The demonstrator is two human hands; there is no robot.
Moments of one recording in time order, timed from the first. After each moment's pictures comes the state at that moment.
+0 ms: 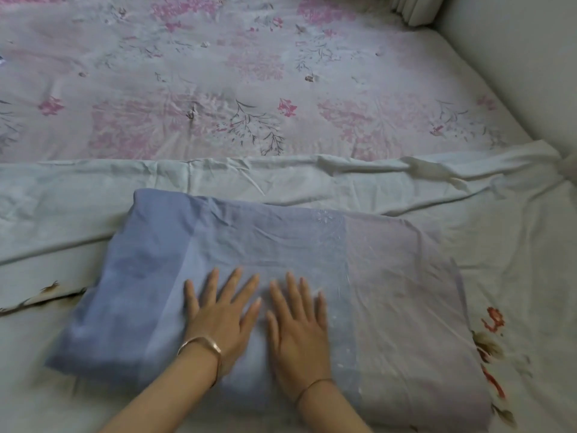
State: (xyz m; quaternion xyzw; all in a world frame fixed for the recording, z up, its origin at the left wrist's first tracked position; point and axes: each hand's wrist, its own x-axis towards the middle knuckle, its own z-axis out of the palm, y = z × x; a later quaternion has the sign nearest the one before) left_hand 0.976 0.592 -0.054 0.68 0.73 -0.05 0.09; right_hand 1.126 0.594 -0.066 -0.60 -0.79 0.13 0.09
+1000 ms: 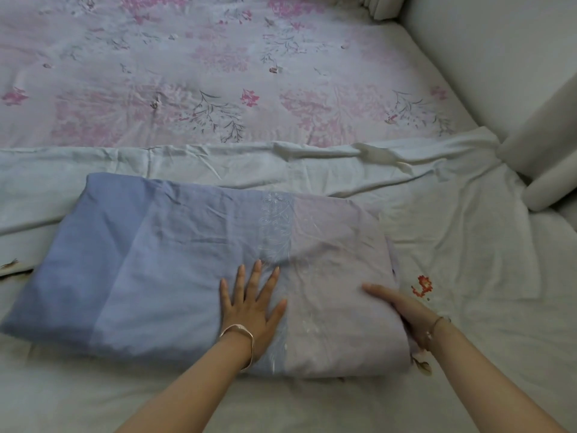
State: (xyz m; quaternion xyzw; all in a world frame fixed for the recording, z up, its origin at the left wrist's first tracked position) left_hand 1.114 0.573 -0.087 0.68 0.72 0.00 0.17; right_hand 1.368 0.627 0.007 -0.66 -0.25 0.69 0.16
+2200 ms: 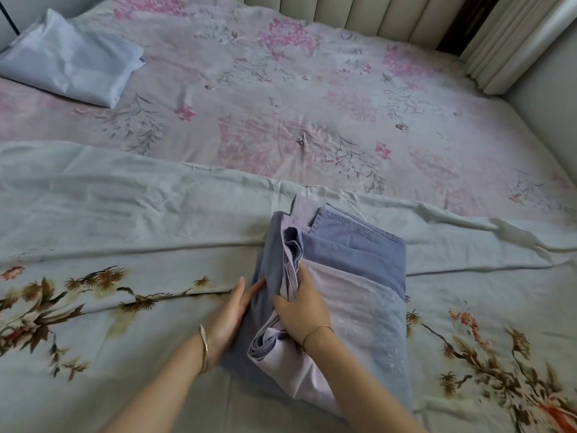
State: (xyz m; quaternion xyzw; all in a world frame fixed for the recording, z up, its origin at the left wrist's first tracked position) left_hand 0.768 0.550 -0.051 0.15 0.51 0.44 0.72; right_hand 0.892 0.600 0.005 -0.62 -0.64 0.44 0.11
